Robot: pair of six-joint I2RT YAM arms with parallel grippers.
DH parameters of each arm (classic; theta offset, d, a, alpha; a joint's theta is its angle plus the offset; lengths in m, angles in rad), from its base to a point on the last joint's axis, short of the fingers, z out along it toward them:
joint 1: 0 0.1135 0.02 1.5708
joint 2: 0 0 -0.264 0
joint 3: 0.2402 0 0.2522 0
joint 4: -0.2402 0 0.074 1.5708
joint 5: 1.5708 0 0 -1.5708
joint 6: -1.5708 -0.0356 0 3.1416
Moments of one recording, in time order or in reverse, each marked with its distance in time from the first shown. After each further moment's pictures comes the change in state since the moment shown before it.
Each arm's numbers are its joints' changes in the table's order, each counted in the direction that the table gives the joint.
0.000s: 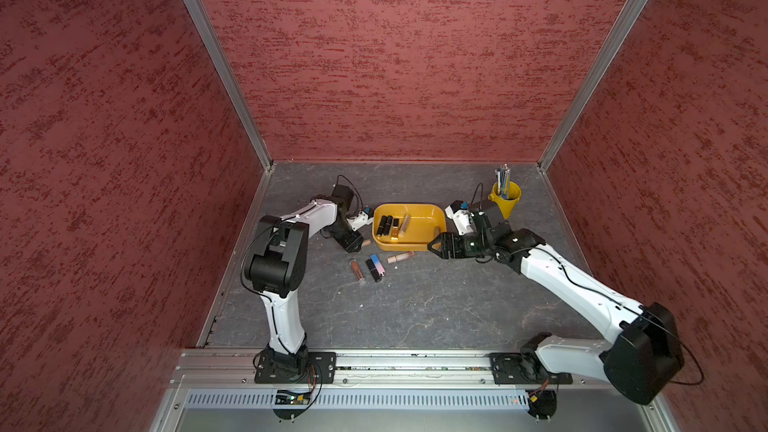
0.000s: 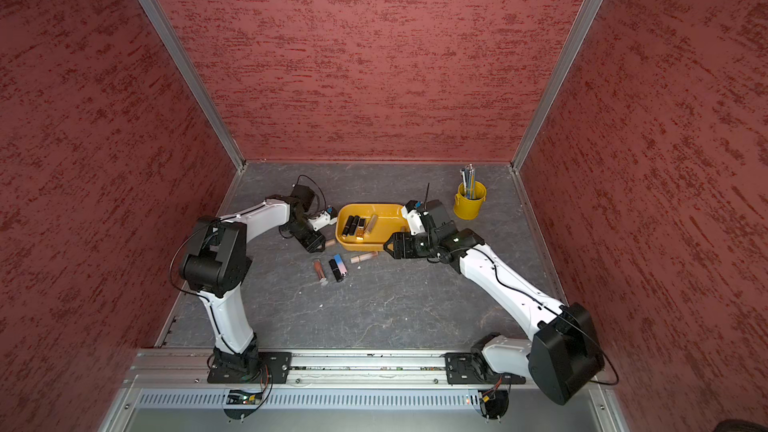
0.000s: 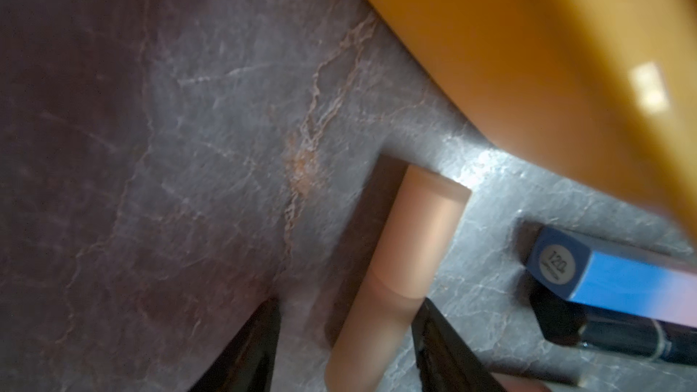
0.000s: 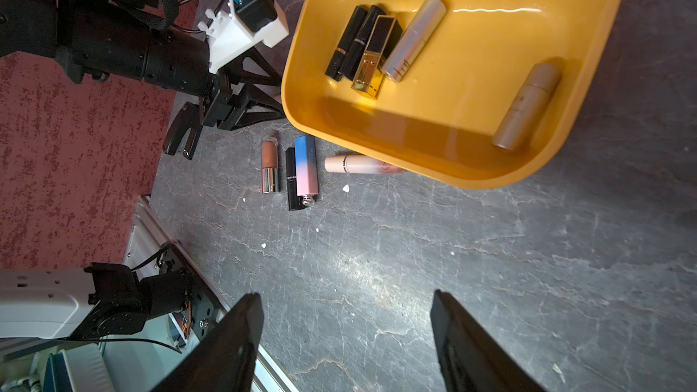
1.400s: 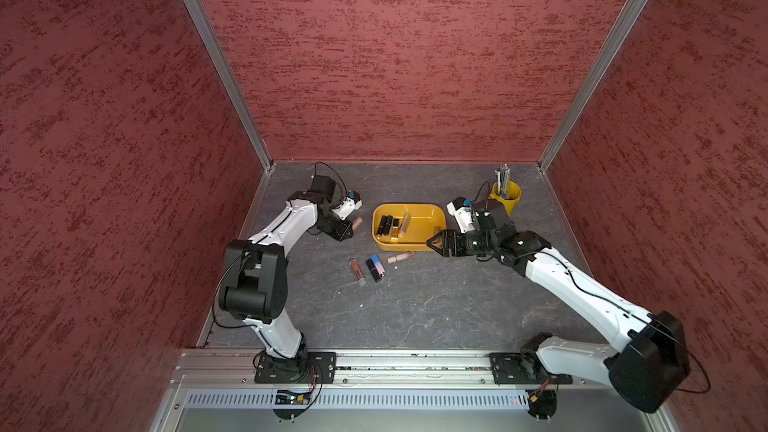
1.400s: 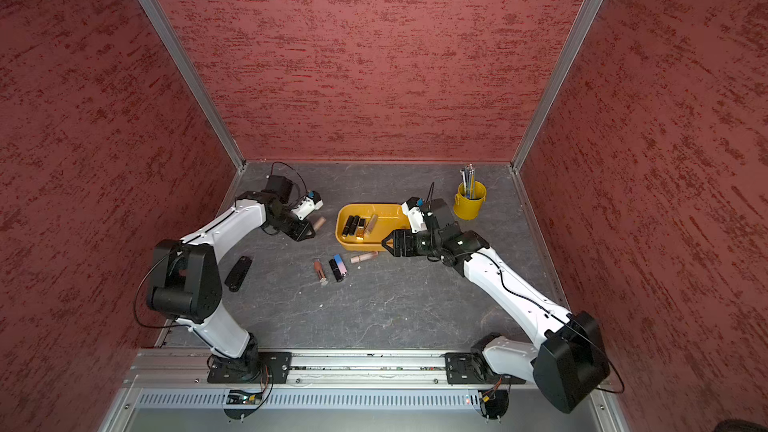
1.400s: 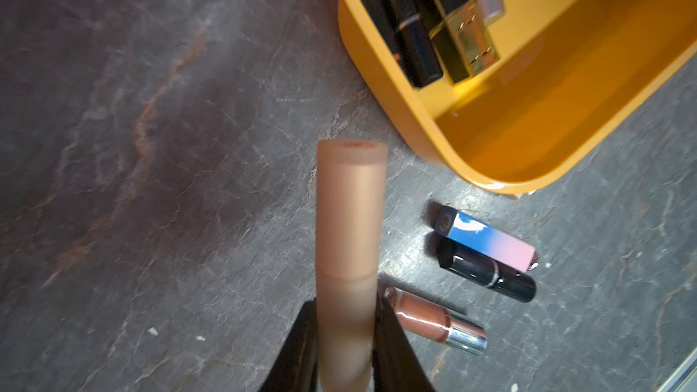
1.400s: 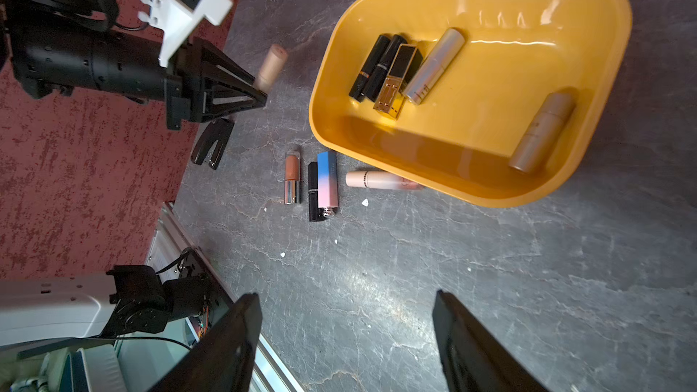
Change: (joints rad) left arm 0.094 0.277 -0.040 -0.047 0.170 0.158; right arm 0.000 0.044 -0.008 0.051 -0.030 -0.023
